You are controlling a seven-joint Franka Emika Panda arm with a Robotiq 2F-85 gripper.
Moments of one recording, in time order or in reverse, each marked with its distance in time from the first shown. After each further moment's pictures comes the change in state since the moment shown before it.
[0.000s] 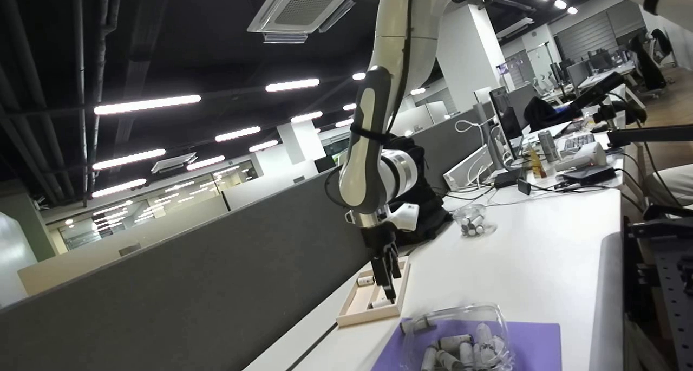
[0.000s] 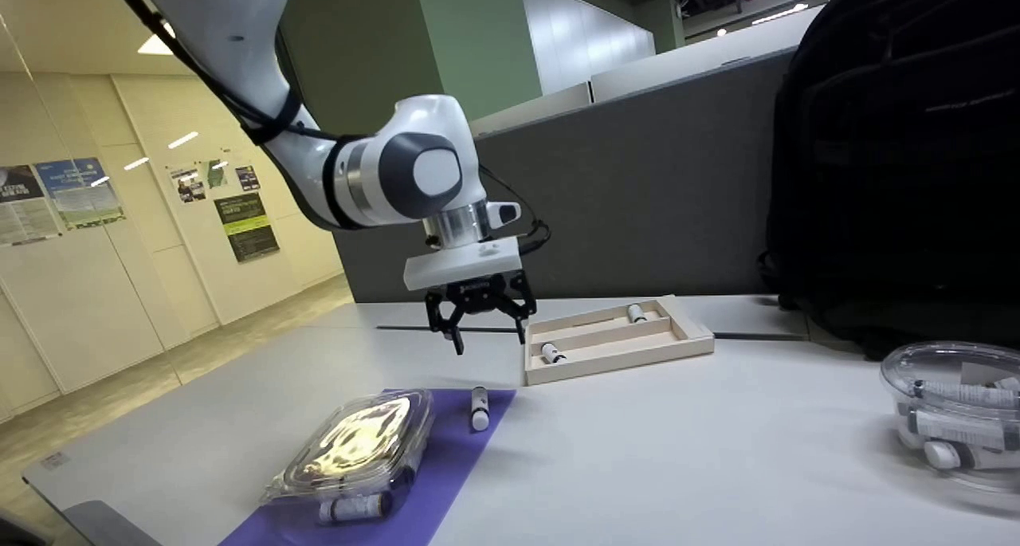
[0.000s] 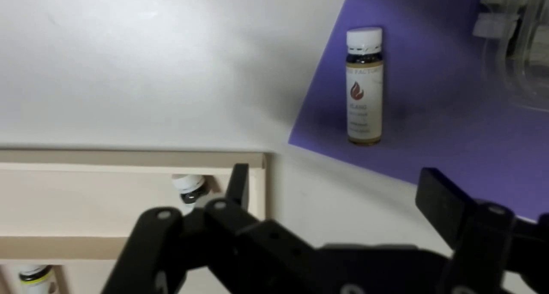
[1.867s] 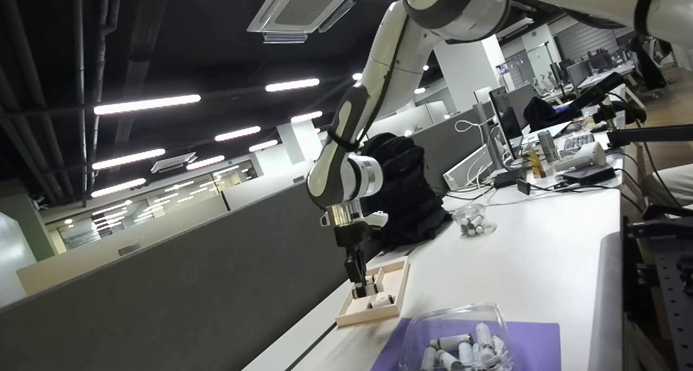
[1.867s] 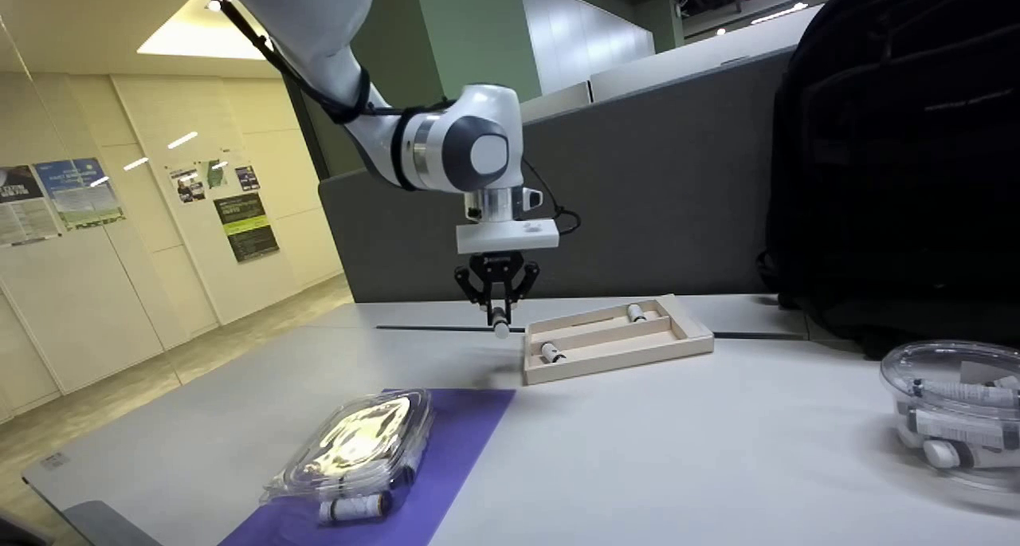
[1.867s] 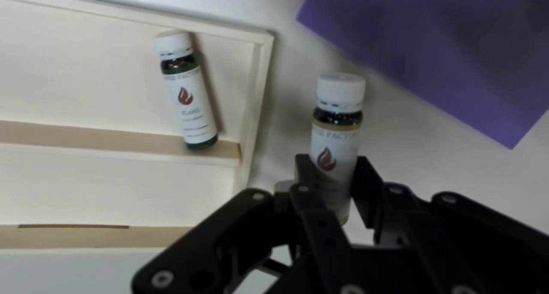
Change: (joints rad) arm -0.121 0.215 0.150 0.404 0.087 -0.280 -0.241
